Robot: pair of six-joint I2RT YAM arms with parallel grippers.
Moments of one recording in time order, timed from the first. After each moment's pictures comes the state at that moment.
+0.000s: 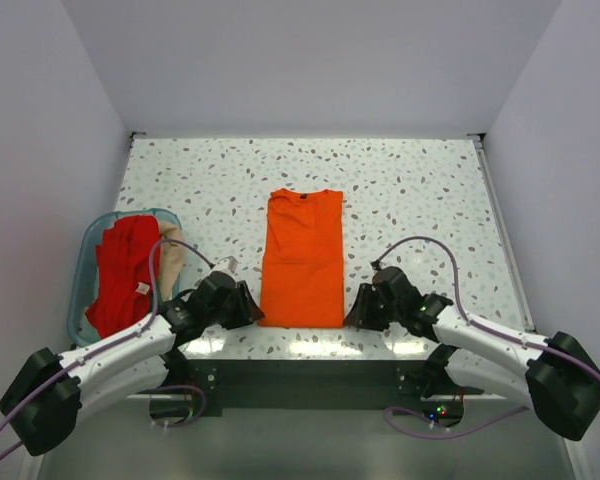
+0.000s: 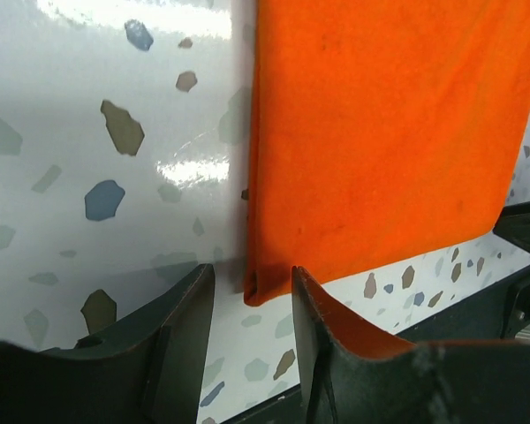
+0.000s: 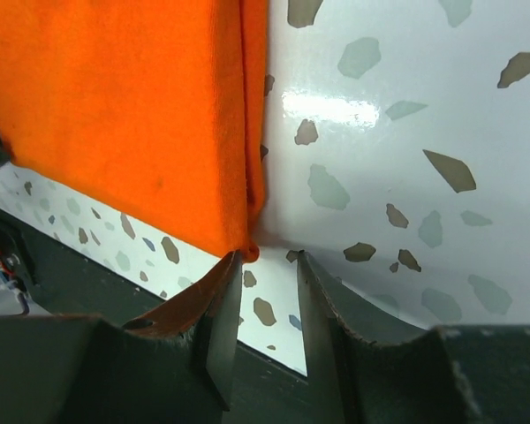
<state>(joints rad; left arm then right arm) -0.72 0.87 0.28 -0.24 0.01 -0.92 0.74 1.00 0.33 -0.24 -0.14 0.91</state>
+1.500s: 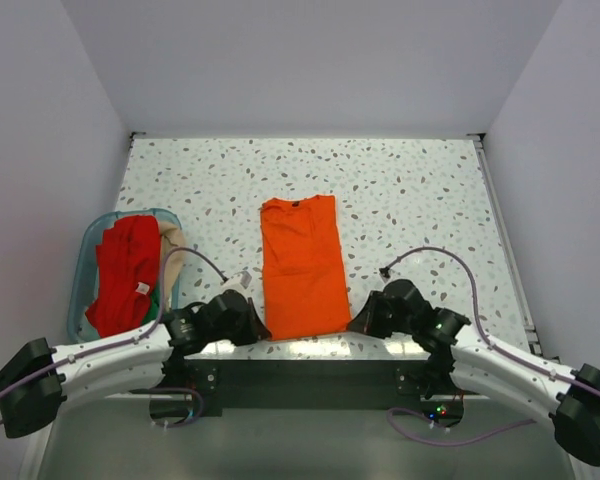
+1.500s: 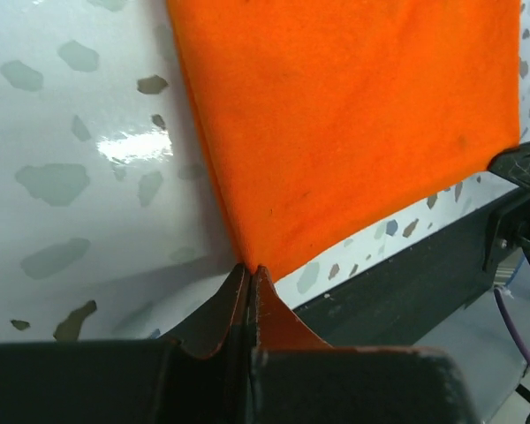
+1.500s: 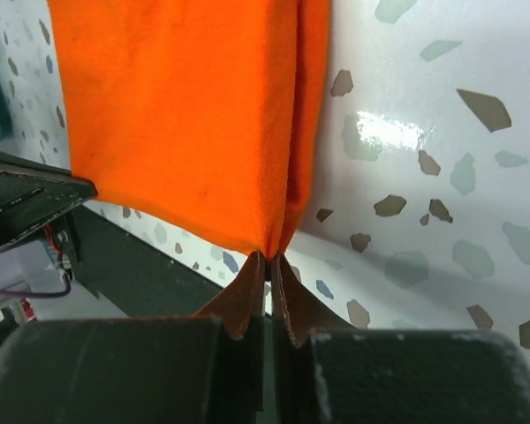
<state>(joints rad) -0.98 0.84 0.24 -0.23 -0.04 -1.09 0.81 0.75 0.24 -0.27 -0.10 1.02</state>
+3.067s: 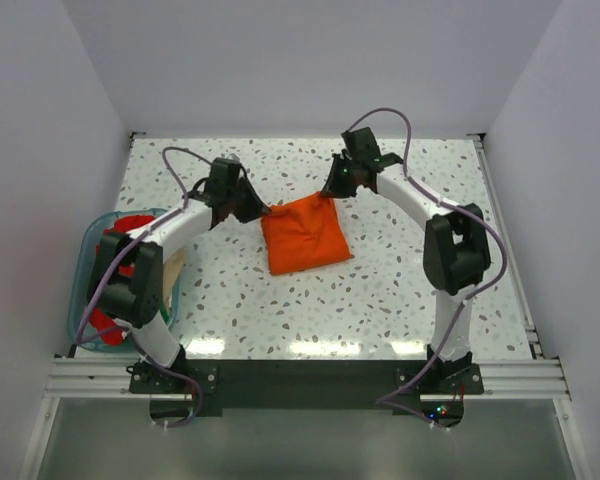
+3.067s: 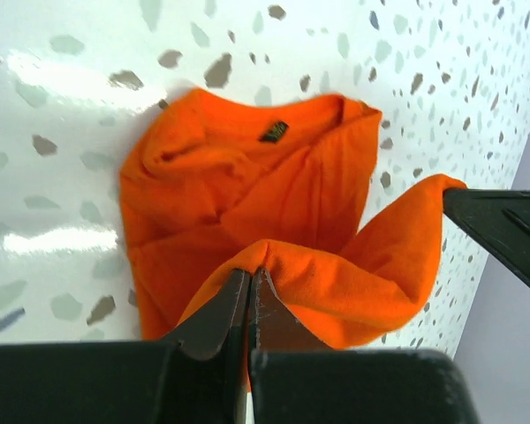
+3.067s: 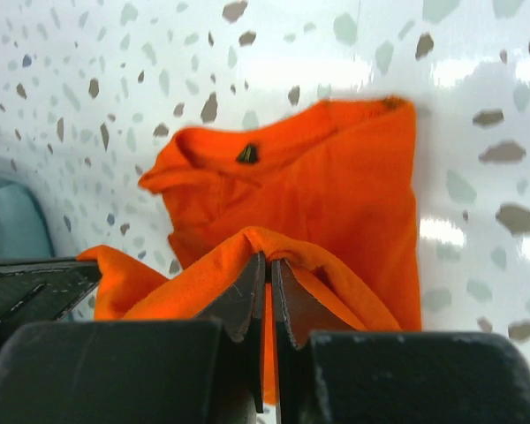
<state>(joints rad) -0.35 1.68 1.14 -0.23 0.17 -0.85 0.41 1.97 1.64 -0.52 -0.18 0.59</state>
